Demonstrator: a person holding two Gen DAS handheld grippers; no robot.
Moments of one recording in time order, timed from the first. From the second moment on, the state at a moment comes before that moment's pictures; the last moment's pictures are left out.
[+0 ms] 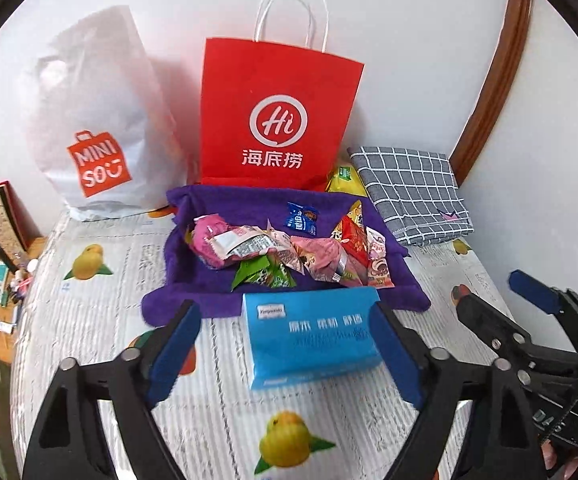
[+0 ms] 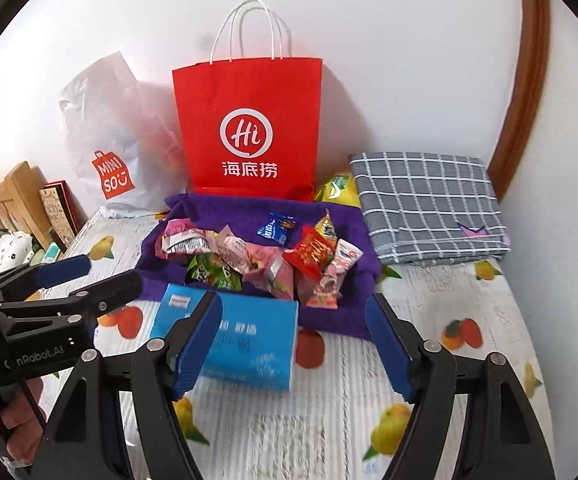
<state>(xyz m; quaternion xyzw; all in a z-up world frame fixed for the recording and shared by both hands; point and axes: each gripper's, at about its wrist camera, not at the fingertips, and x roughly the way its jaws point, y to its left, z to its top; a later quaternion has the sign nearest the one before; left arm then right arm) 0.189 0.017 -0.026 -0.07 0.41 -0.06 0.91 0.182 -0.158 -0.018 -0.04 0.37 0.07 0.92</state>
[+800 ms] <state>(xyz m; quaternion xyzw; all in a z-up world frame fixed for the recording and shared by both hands) 0.115 0.008 -0.003 -0.04 0.37 -0.02 0.93 0.099 -0.172 -0.003 -0.02 0.36 0.03 0.93</state>
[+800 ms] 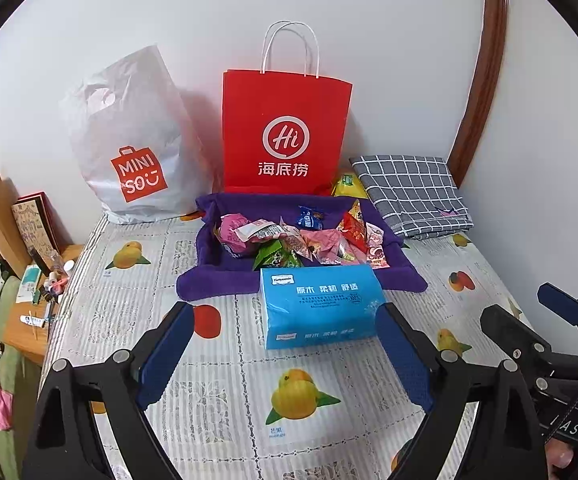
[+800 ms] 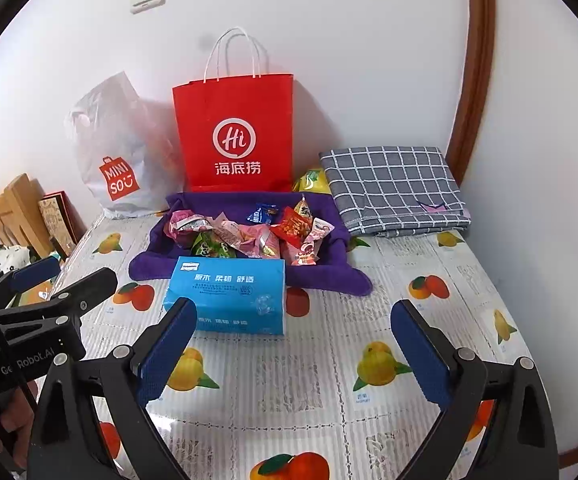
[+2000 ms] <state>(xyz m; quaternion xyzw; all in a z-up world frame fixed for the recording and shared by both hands) 0.117 0.014 -0.011 -0.03 0.39 -0.02 0.92 0.099 -0.171 -0.008 -0.01 0.37 0.03 0.93</state>
